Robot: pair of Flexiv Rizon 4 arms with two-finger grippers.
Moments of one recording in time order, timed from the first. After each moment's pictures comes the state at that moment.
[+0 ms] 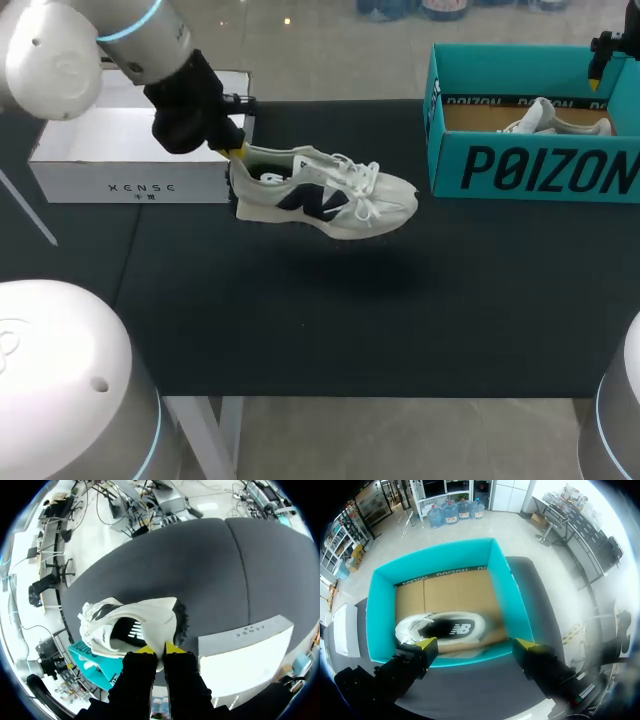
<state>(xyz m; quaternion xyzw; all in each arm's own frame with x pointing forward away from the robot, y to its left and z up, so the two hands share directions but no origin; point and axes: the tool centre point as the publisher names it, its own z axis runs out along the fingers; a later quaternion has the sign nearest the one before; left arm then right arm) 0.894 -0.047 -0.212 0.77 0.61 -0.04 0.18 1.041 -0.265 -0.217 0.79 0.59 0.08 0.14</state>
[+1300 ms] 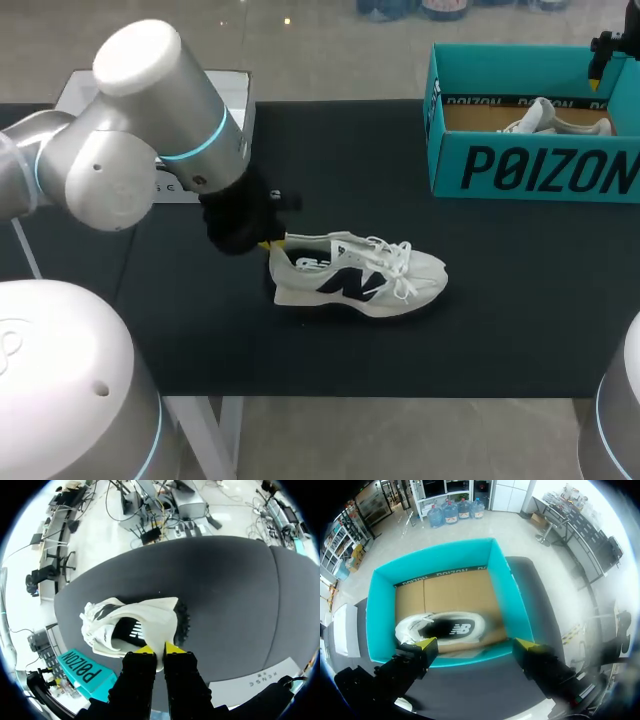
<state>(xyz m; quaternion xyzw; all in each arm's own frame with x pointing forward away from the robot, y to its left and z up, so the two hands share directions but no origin) 0.812 -0.097 -0.316 0.73 0.66 -0.06 0.17 1.041 -0.265 -0.217 0.79 0.59 0.08 0.14</state>
